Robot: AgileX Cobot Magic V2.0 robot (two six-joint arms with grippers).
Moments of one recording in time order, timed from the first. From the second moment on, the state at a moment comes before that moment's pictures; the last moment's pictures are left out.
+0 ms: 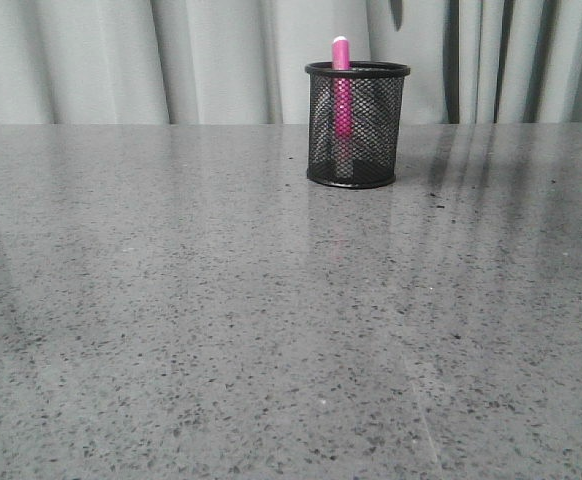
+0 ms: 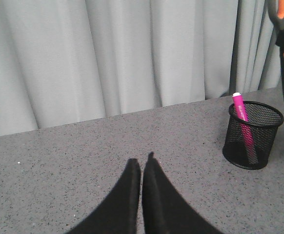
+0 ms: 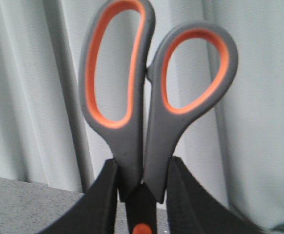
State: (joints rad) left arm -0.30 0.63 -0.67 -0.17 0.28 0.23; right arm 0.45 1.54 -1.04 0.35 -0.58 -0.29
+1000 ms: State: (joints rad) left arm -0.30 0.63 -0.67 -0.17 0.27 0.23; right arm 0.45 1.76 -1.02 0.31 -0.66 -0.23
